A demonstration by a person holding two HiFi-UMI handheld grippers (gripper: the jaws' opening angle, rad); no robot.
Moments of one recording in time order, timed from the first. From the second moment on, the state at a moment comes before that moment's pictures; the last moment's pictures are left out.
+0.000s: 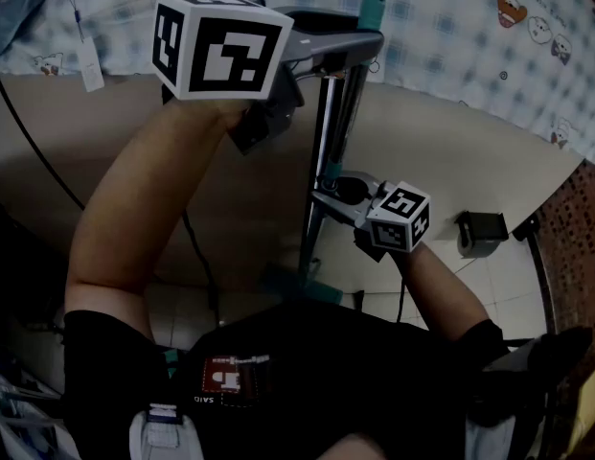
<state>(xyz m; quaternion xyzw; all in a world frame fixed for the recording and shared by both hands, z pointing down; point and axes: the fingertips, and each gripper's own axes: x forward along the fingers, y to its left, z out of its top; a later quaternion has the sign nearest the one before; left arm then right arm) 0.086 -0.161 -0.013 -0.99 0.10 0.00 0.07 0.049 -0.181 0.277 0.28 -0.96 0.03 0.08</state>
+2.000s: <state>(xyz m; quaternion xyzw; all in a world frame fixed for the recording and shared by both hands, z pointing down) -0.061 -0.115 0.527 -0.94 0.19 -0.02 -0.29 0.039 -0.172 0.727 0.20 -0.90 0.21 0.32</state>
